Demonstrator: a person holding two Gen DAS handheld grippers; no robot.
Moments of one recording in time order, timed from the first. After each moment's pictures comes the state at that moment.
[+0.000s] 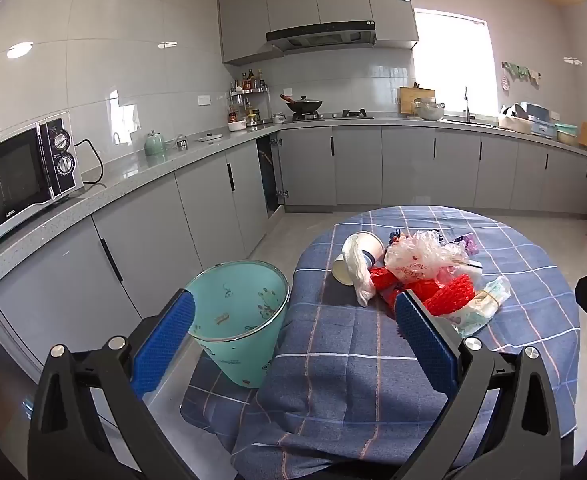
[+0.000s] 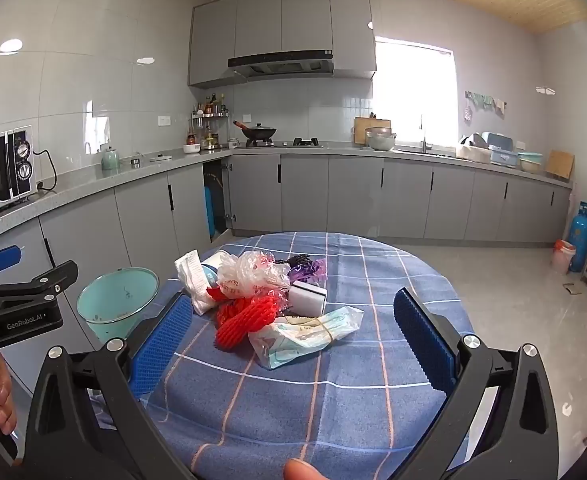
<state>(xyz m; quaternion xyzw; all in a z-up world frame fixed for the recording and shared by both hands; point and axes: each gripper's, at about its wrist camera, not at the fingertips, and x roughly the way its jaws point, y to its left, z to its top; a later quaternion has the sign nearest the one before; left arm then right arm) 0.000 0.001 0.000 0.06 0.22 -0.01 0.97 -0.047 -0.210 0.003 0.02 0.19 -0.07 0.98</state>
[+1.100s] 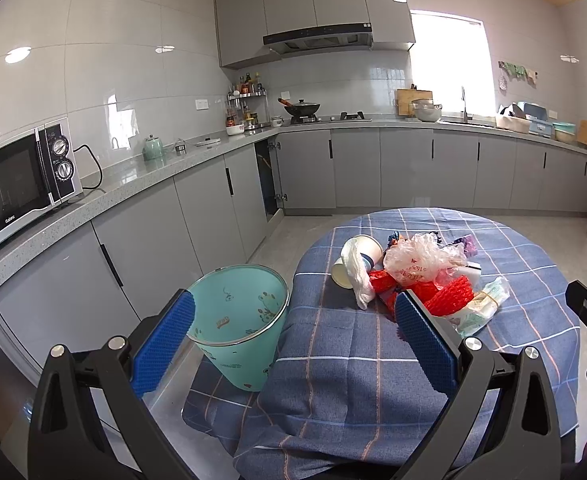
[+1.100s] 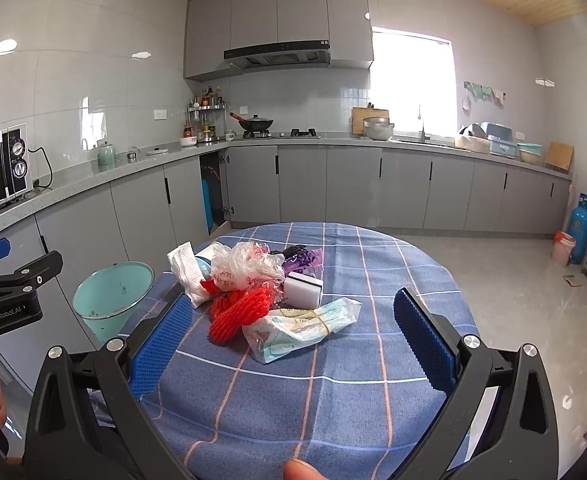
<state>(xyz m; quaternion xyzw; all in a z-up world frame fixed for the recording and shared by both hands) -0.002 0.000 0.004 0.07 0.21 -0.02 0.97 -0.039 -0.220 -0.006 0.03 0.20 -0.07 0.98</state>
